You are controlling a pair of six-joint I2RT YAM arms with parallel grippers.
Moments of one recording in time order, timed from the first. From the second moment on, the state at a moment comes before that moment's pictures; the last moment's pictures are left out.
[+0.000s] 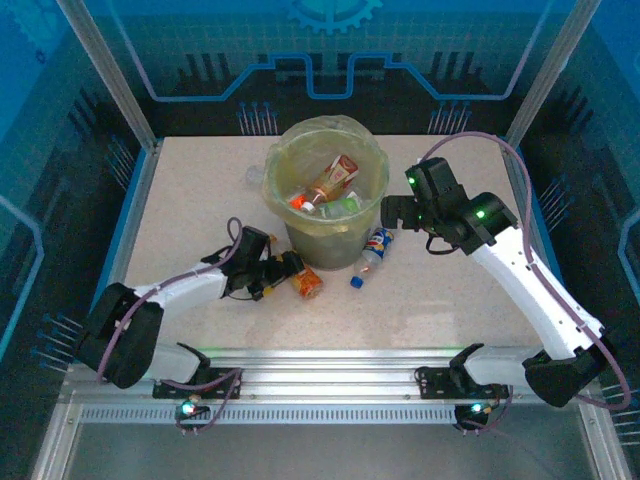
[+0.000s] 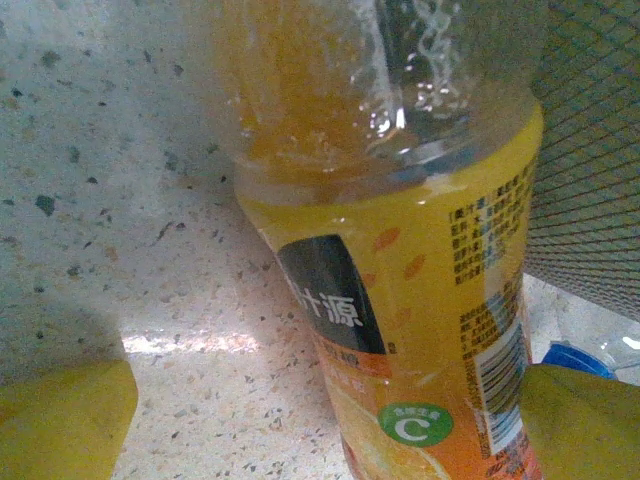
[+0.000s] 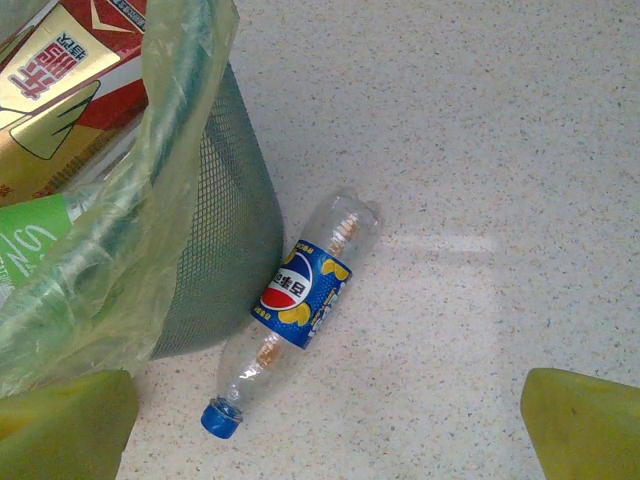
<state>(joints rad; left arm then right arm) -0.43 1.38 0.62 -0.24 0.28 -0.98 0.55 1.26 1.47 -1.10 0.30 0.46</state>
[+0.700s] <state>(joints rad) -0.42 1.48 0.67 -0.25 0.20 -0.99 0.55 1.26 1.46 -1.10 0.30 0.47</state>
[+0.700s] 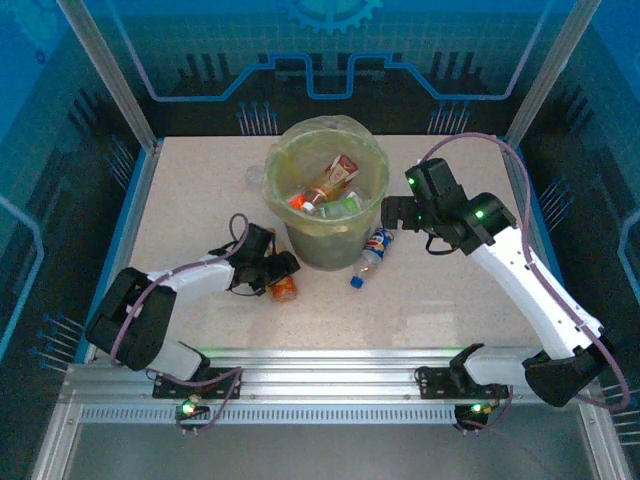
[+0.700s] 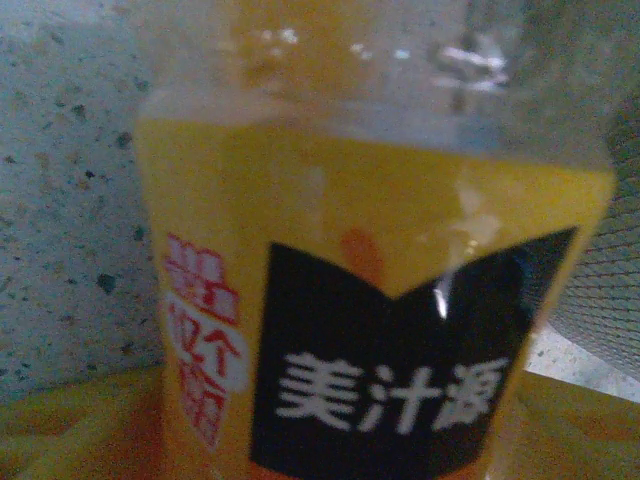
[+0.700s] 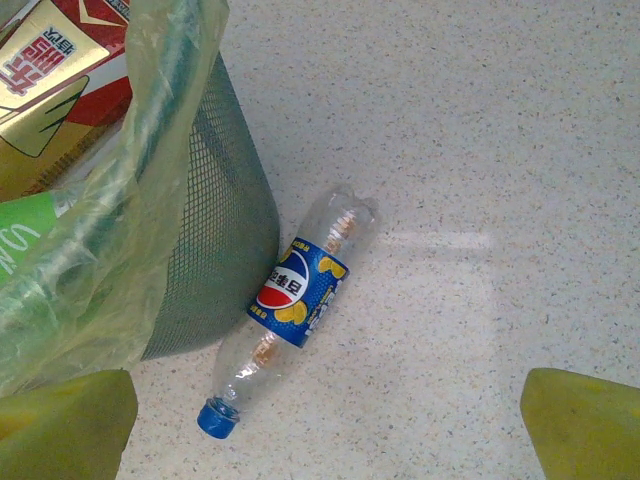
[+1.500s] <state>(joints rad) -0.32 1.30 0.75 -0.50 -0.05 -0.78 0.54 1.25 1.42 -1.10 0.31 0.48</state>
